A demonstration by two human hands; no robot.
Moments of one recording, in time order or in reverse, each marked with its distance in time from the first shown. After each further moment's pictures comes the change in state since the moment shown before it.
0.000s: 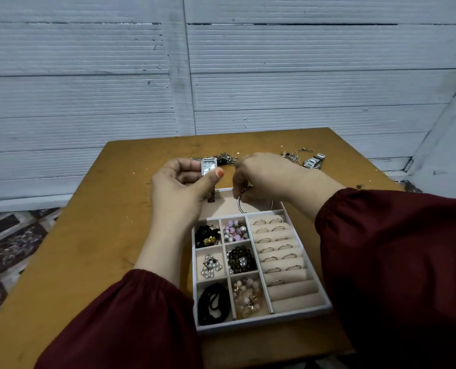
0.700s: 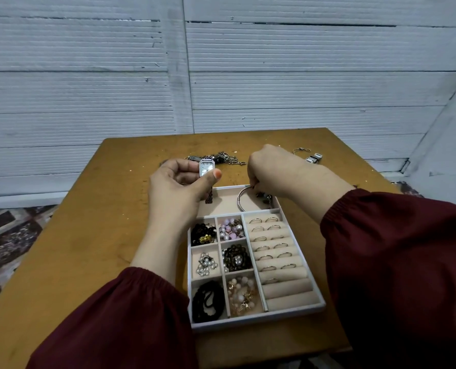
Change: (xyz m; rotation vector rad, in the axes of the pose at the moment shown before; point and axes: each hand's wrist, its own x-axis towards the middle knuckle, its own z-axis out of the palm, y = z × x) left_hand -0.001 -0.004 0.000 0.019 -0.003 -0.013; right_hand -0.011 0.005 -0.007 -0.097 0.017 0.202
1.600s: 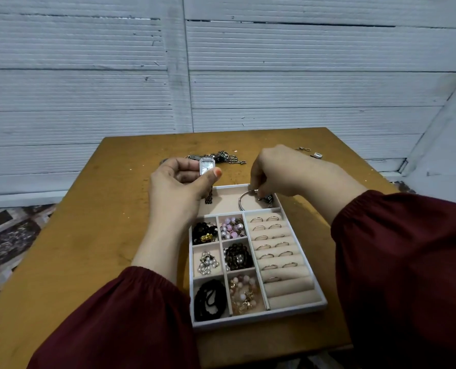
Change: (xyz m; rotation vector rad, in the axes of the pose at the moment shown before) left_hand 0.000 0.001 -0.001 -0.015 0.002 -0.002; right_hand -0.011 0.004 -0.009 0.214 -0.111 0.040
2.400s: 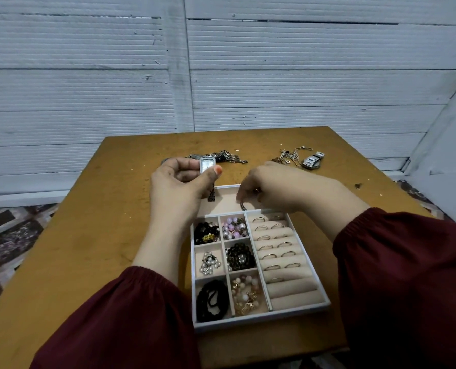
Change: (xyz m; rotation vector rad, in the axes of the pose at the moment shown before) left_hand 0.002 -0.002 -0.001 -0.039 0.006 -0.026; right_hand -0.004 -0.001 0.022 0.035 -0.024 -0.205
